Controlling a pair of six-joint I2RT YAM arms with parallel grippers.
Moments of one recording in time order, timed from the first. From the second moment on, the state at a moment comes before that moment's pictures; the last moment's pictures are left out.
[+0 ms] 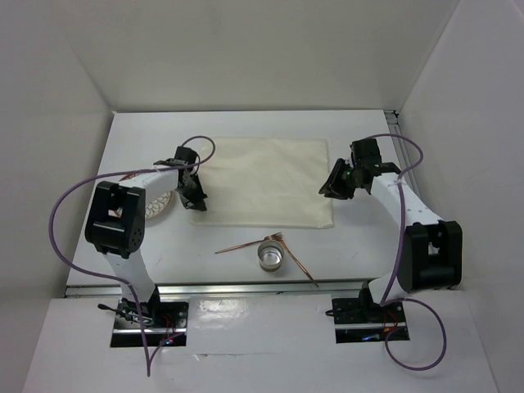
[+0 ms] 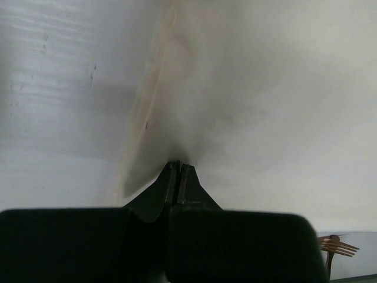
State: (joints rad) left arm -0.19 1.84 1.17 -0.58 0.08 -0.59; right arm 0.09 1.46 1.05 -0.56 -0.30 0.56
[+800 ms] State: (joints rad) left arm 0.01 1.52 1.27 -0.73 0.01 -0.61; right arm 0.09 1.41 1.07 -0.60 -0.27 0.55
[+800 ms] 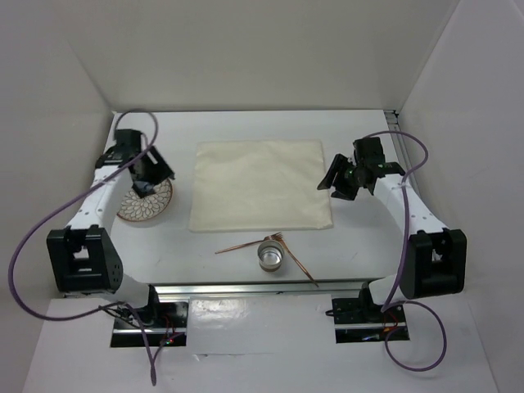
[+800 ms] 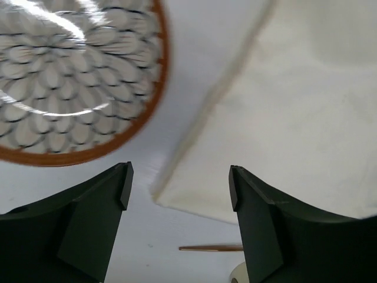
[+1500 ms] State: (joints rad) left arm 0.43 1.53 0.97 -0.68 0.07 -0.71; right arm 0.09 1.40 1.04 -0.60 -0.30 0.52
